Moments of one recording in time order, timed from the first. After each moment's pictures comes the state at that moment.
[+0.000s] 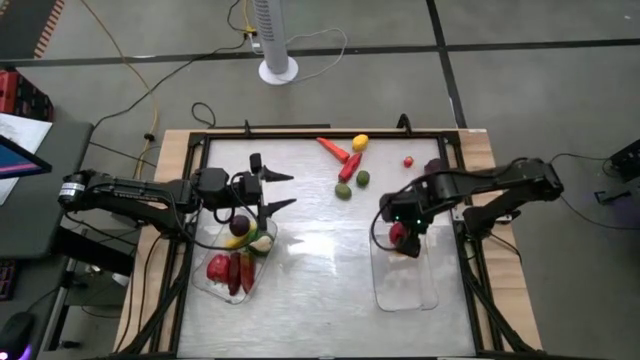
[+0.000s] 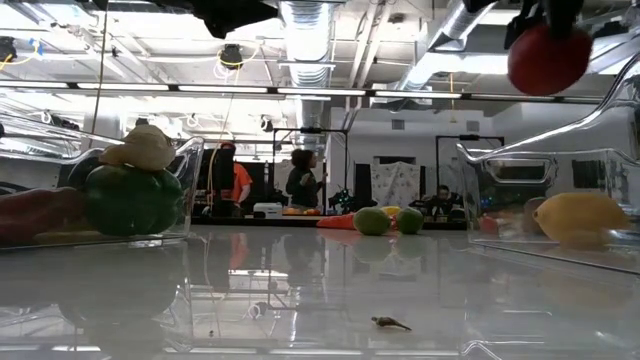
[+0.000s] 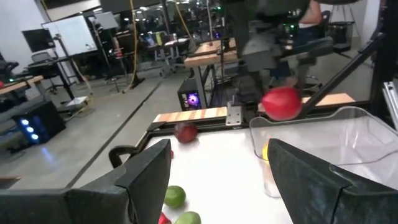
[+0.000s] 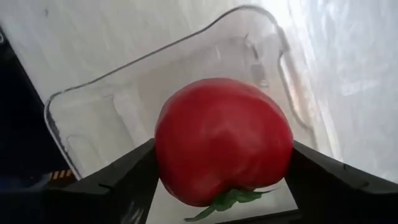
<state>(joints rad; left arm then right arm) 0.01 1.01 0.70 0.26 -0.17 0.17 0.16 1.40 1.38 -1.38 -0.11 0.53</state>
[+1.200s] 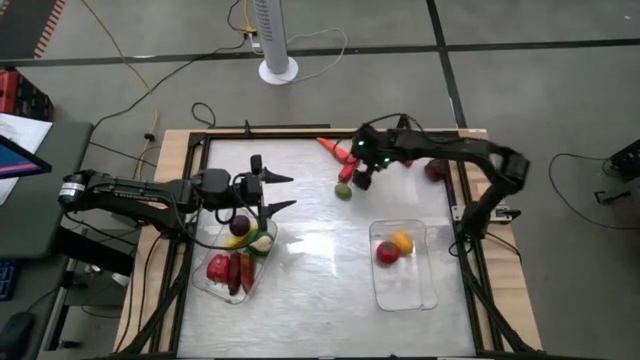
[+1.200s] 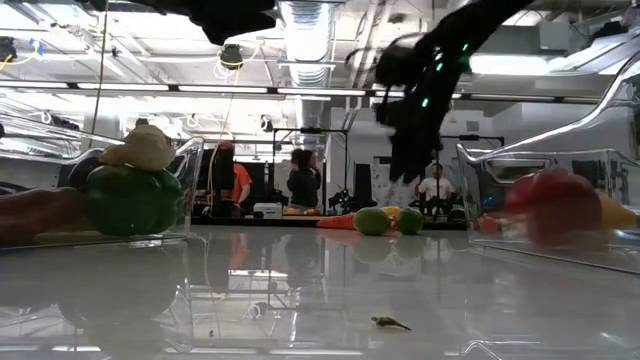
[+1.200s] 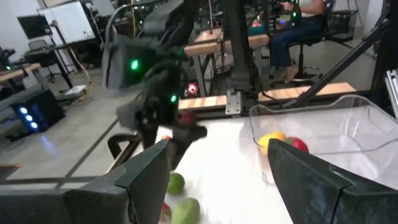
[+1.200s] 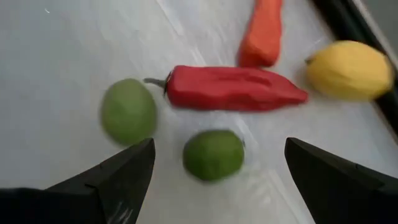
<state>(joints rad) 0.01 1.01 0.70 0.21 -0.17 0.15 -0.47 1.65 1.19 -0.64 0.05 0.03</state>
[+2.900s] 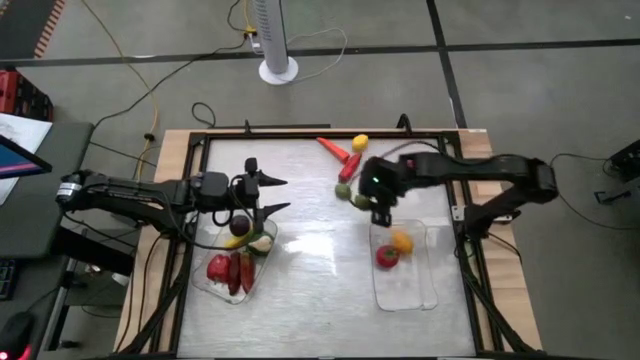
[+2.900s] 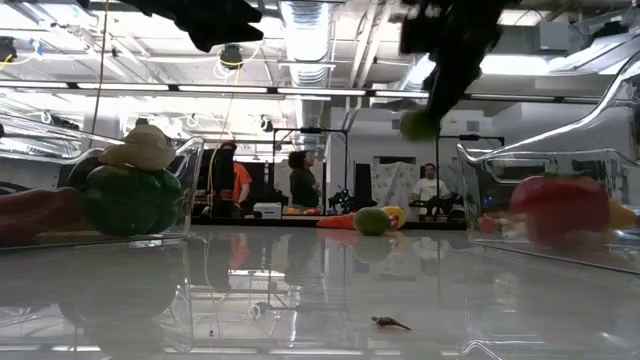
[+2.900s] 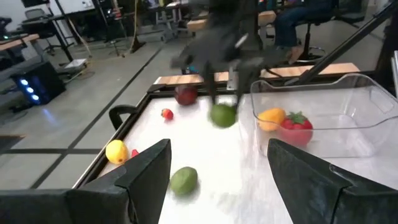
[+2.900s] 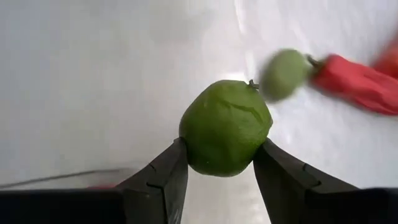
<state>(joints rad) -0.02 0.96 0.70 0.06 -0.23 0.09 -0.16 1.43 1.19 -0.85 -0.03 0.00</state>
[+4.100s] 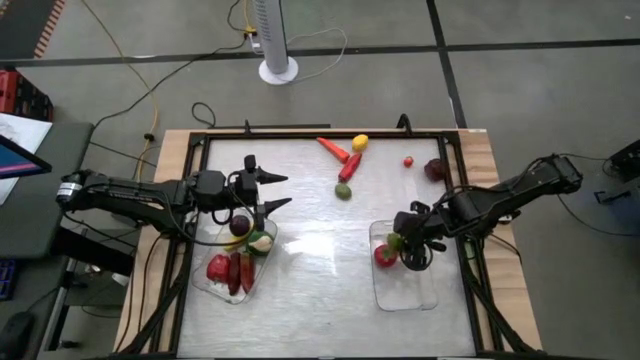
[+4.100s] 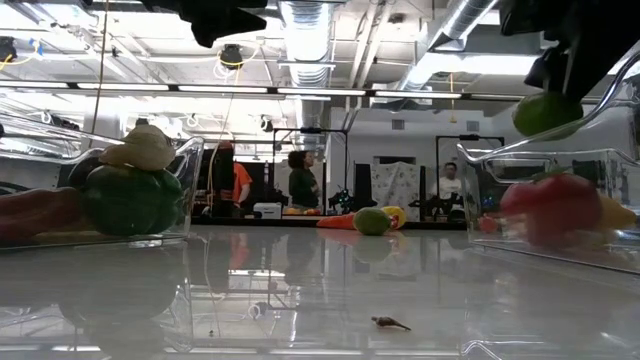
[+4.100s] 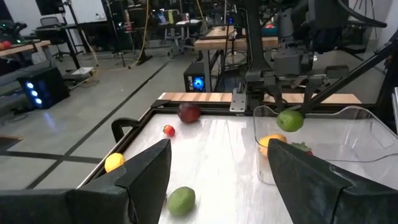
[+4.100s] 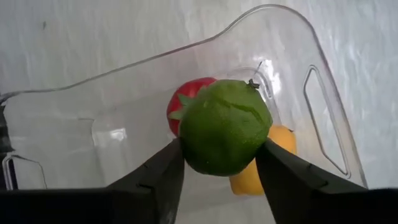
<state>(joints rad) -0.02 0.97 0.70 0.15 -0.25 0.04 0.34 1.13 0.91 -0.90 0.09 0.59</state>
